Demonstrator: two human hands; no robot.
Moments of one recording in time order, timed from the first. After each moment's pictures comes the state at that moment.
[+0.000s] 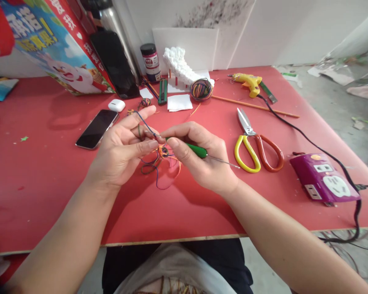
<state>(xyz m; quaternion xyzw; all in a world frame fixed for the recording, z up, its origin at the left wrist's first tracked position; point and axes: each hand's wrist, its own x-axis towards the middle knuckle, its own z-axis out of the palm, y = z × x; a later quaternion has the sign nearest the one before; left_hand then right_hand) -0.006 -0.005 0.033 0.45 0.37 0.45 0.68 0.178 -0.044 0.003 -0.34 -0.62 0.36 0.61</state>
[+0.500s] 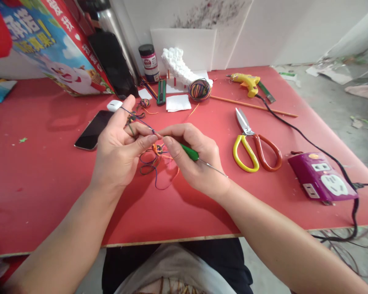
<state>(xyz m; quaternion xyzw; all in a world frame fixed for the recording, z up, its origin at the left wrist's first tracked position) 0.001 -0.010 0.029 0.45 0.39 0.52 0.61 0.169 -0.047 0.002 -0.39 -0.63 0.27 0.61</state>
